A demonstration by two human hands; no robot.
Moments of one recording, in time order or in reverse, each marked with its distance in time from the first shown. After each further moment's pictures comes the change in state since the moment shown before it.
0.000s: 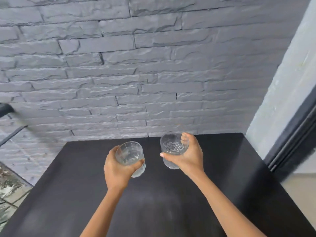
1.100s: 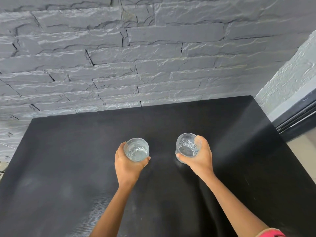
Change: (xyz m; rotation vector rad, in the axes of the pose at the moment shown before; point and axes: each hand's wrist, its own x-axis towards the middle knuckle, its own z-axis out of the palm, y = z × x) left_hand 0.029 -0.117 0.082 0.121 -0.257 -0.217; right_hand -0.004 0.155 0.051 -0.161 0.022 0.337
